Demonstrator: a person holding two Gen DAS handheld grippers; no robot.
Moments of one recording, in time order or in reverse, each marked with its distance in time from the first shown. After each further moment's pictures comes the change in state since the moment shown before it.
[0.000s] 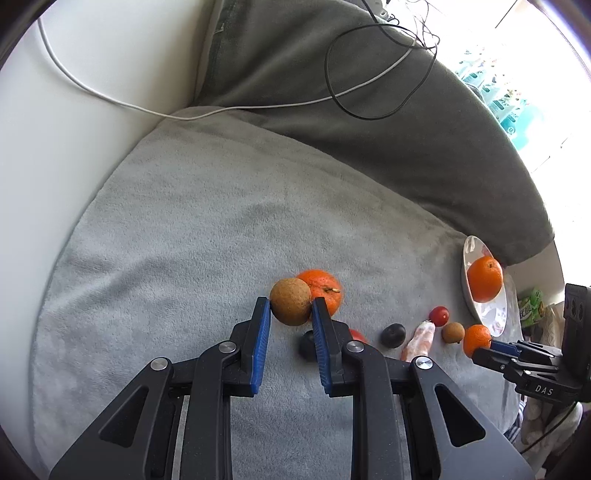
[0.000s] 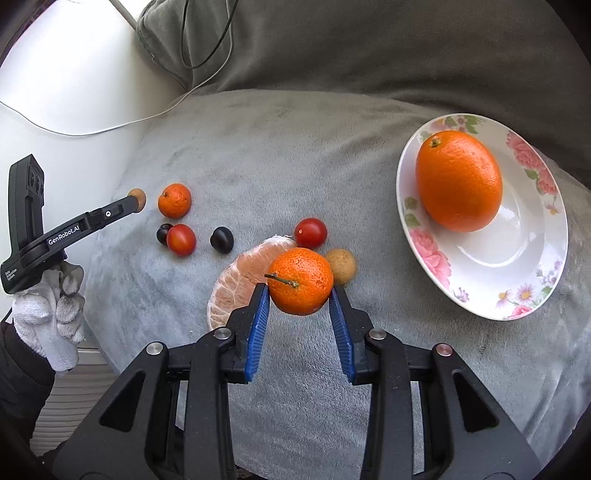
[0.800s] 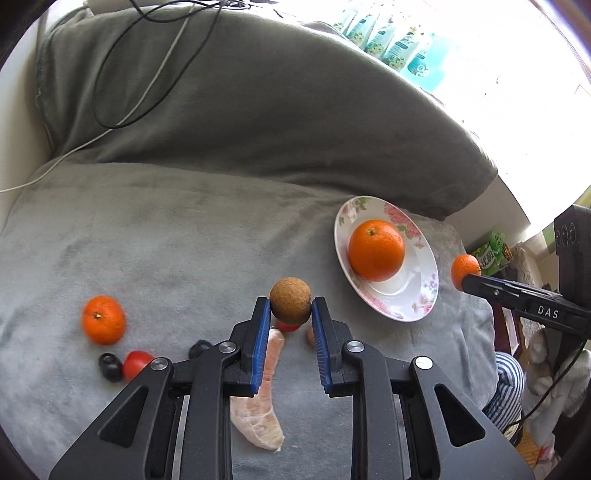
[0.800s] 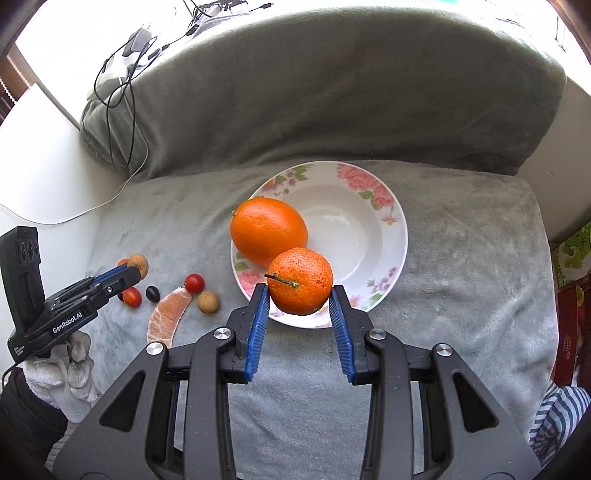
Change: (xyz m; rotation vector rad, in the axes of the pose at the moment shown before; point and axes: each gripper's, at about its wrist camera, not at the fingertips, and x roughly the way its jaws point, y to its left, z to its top) left arm 0.028 -0.158 -0.011 0.250 0.051 -0.155; right arm -0.089 -0.118 -0.002 0.194 -0.163 -0.109
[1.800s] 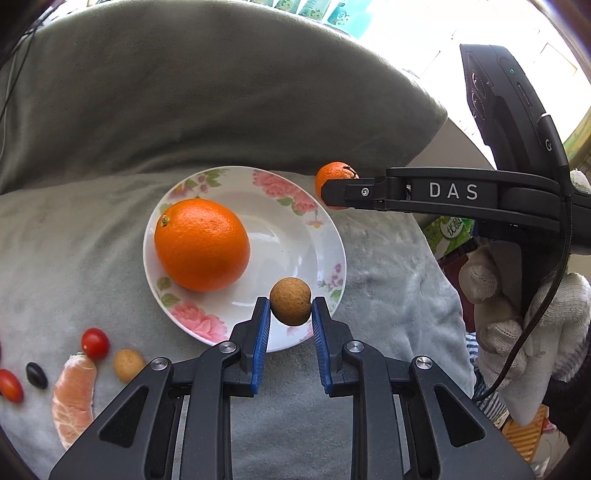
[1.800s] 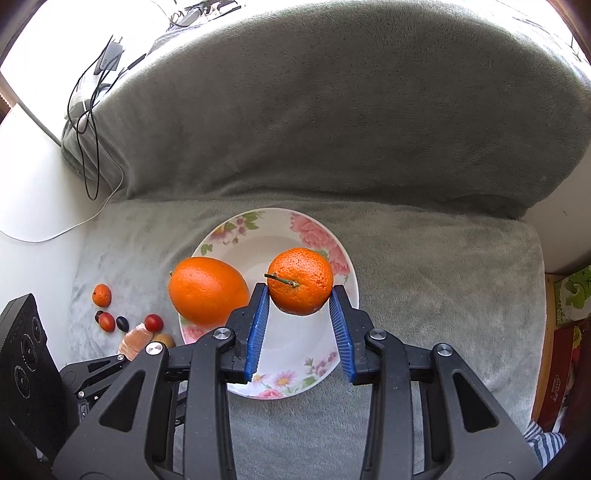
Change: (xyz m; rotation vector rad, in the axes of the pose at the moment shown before) left arm 0.069 -0.129 -0.005 0.126 0.066 -0.100; right arm 0.034 -0.049 0.060 -0.038 0.018 0.026
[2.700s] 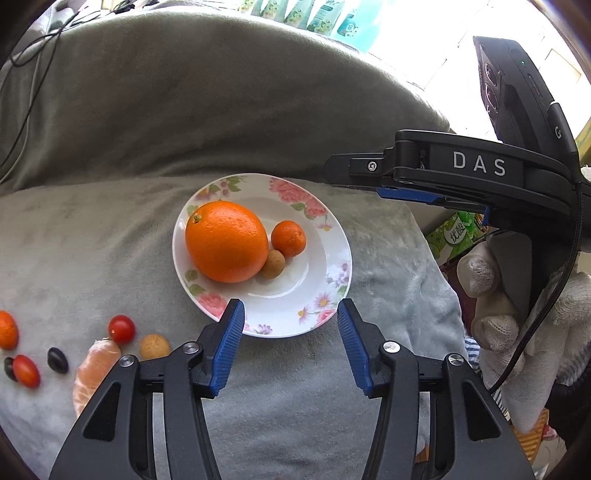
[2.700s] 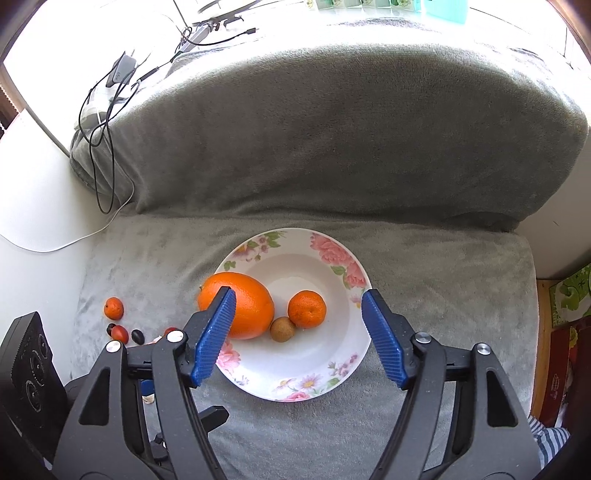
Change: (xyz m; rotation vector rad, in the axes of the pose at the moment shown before) left arm -0.027 0.007 -0.006 -0.026 -0.026 0.030; right arm -0.024 0.026 0.003 0.009 -0.067 -0.018
